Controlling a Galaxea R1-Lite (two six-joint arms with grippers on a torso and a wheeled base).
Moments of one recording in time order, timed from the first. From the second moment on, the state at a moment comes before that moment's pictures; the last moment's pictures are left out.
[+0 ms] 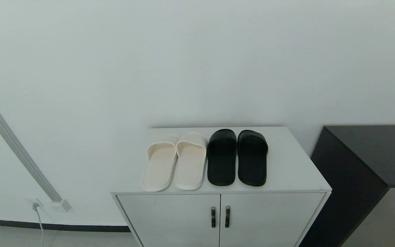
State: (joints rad) left arm 0.00 0.00 0.00 0.00 0.06 -0.07; right arm 0.00 0.00 0.00 0.00 0.12 -0.05
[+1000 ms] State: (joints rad) left arm 0.00 0.00 0.00 0.00 0.05 -0.06; right arm 0.06 0.51 -0.27 -0.12 0.19 0.00
